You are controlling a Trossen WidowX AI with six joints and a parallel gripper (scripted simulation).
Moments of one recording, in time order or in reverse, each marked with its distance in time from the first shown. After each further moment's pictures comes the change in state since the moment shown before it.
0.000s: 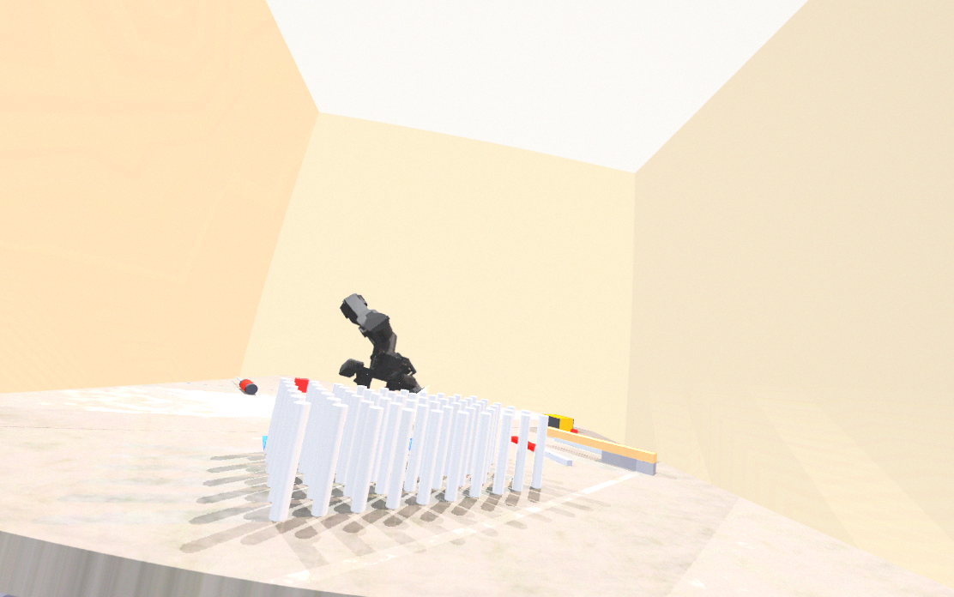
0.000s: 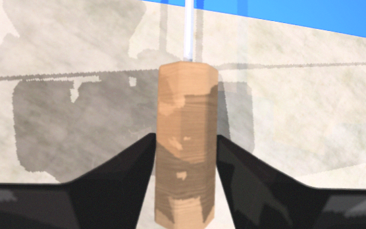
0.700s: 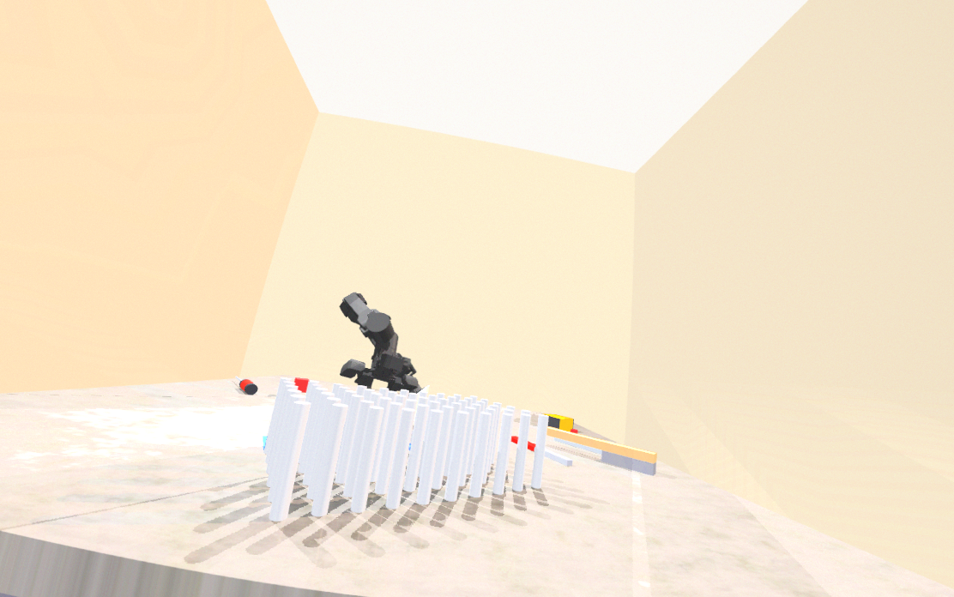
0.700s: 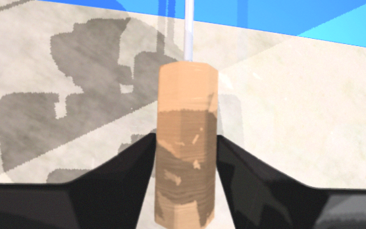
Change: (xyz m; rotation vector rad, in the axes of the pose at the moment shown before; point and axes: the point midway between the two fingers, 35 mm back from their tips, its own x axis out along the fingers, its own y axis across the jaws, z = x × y) arm 0.005 0.000 0.010 0.000 -0.002 0.002
